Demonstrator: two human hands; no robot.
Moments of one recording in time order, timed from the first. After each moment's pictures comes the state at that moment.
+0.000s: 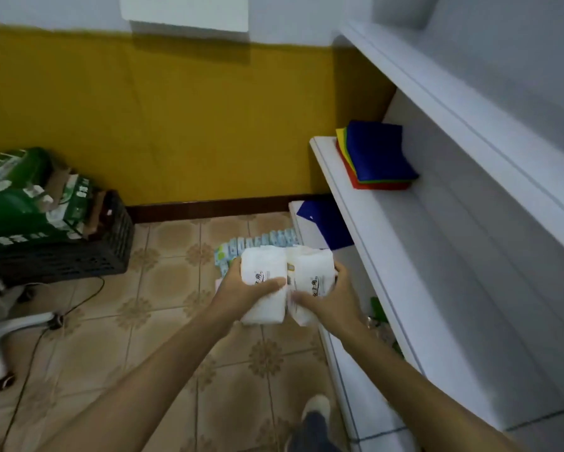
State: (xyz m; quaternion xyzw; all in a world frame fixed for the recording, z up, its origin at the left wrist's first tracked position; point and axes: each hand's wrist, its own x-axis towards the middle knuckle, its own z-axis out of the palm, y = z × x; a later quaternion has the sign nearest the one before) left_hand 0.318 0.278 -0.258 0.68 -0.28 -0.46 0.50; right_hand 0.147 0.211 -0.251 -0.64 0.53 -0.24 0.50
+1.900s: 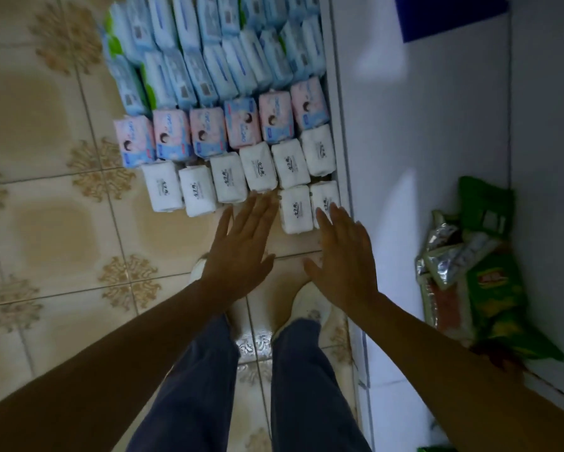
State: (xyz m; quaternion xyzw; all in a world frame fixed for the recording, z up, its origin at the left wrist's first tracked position) left_hand 0.323 0.051 -0.821 0.72 -0.64 -0.26 0.06; right_hand 0.148 -0.031 -0.798 -0.85 0.46 0.15 0.22
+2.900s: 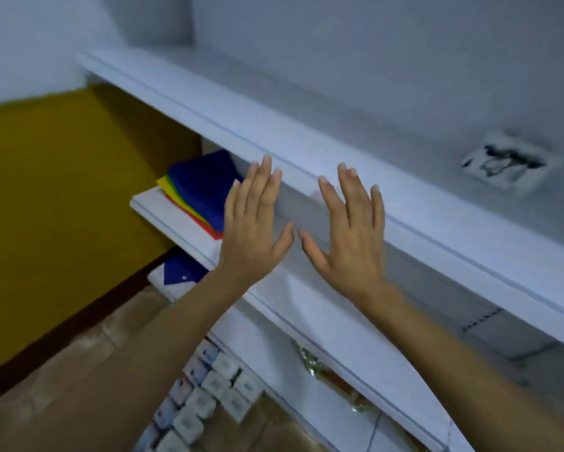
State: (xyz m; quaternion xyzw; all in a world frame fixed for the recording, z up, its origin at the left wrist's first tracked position) left_hand 0.229 -0.102 -0.172 0.35 -0.80 0.06 0.49; right_hand 0.076 -0.031 -0.141 -0.69 0.58 -0.31 -0.28
